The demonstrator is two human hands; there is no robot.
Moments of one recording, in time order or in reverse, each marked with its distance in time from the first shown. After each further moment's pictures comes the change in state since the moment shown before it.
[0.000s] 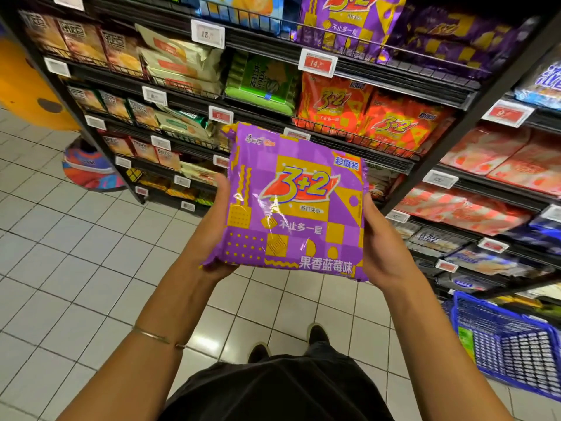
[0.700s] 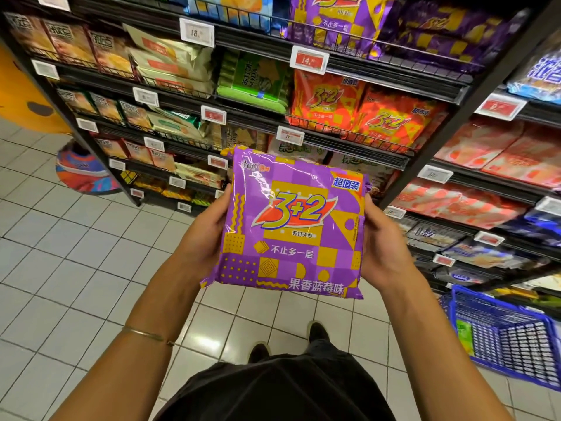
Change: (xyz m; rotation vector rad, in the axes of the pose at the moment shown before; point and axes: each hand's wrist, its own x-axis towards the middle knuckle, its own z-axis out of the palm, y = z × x) left_hand 0.017 0.007 0.008 -0.125 -0.045 -0.101; right_hand 0.005 0.003 -0.021 0.104 0.036 0.073
